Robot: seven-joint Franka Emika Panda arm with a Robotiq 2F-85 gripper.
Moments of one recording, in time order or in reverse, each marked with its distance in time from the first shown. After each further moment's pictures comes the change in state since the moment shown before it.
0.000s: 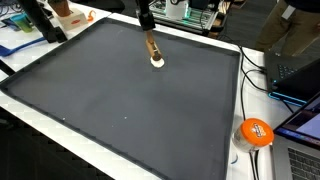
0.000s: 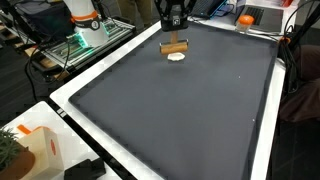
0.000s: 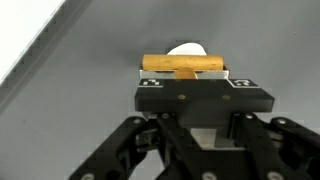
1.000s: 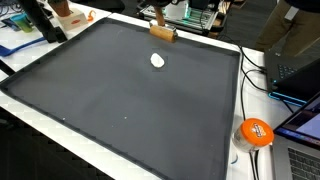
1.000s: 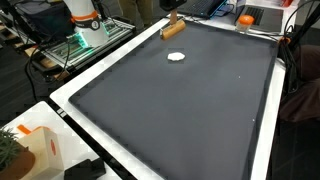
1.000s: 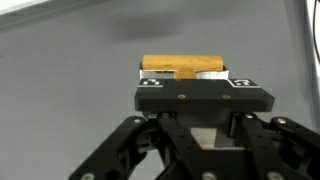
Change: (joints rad) arm 0.017 -0.102 0.022 0.054 0.027 -0.185 -0.476
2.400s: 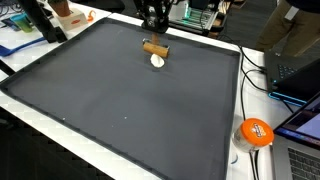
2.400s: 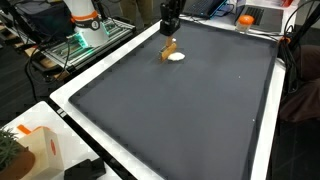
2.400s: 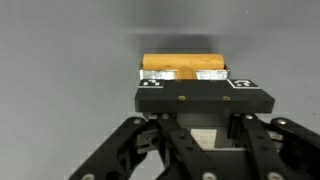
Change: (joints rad) arm 0.024 0.096 0.049 -0.127 -0.207 0.227 -0.133
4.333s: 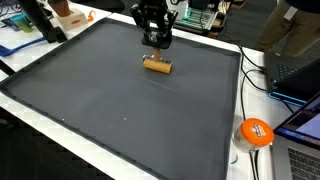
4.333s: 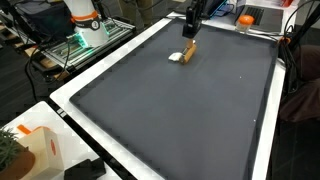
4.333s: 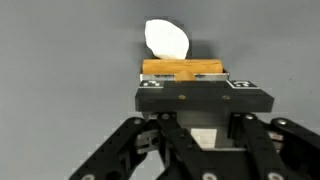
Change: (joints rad) arm 0.033 0.194 0.008 0.235 0.030 0.003 -0.039
